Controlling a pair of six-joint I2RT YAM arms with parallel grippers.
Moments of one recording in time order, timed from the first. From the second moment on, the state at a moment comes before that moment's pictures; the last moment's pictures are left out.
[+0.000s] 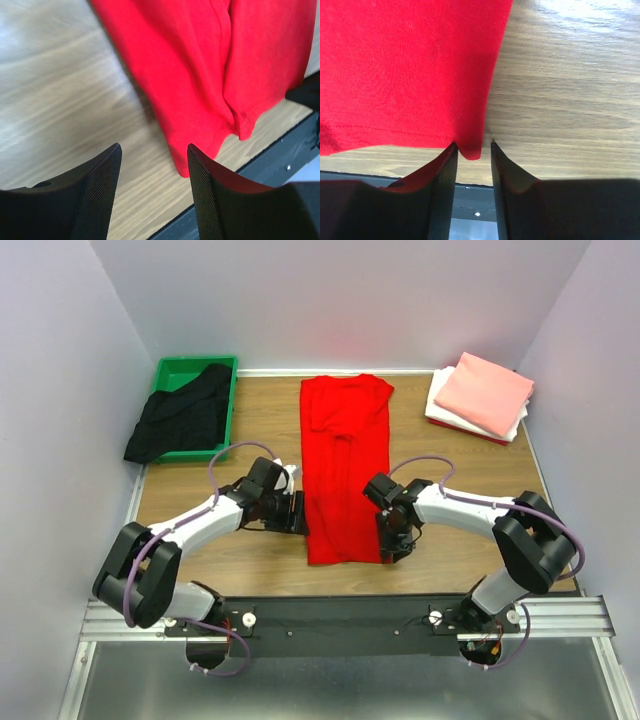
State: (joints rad) left arm -0.51 1.36 0.69 -0.34 0.38 -0.39; right arm 0.76 1.58 0.87 -0.79 -0.04 0.72
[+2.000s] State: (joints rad) left arm -0.69 1.29 0.77 -0.49 0.33 -0.62; right arm 0.76 1.46 0.99 -0.83 -0.06 0.78
